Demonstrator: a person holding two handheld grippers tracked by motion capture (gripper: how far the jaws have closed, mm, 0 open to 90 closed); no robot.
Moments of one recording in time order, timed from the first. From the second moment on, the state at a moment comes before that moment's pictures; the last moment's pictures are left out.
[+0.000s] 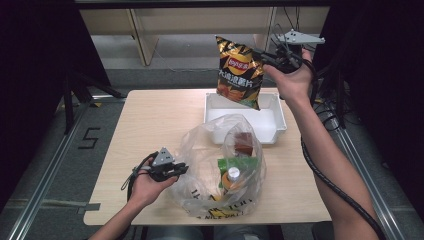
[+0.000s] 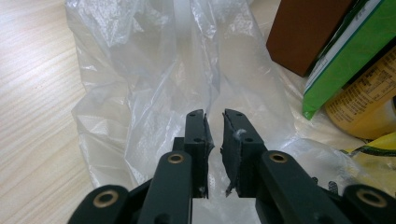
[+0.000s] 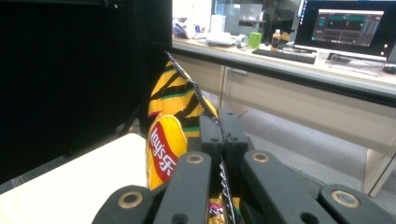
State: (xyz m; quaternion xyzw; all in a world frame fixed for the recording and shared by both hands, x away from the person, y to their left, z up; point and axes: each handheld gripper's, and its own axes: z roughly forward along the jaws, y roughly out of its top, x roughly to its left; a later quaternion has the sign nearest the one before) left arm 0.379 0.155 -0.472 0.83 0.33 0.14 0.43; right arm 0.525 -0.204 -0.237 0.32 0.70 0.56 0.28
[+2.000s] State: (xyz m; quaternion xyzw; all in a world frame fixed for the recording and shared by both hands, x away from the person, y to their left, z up) left arm 0.374 0.152 -0.475 0.83 0.33 0.15 0.43; right arm 0.596 -0.207 -0.323 0.39 0.74 0.49 0.24
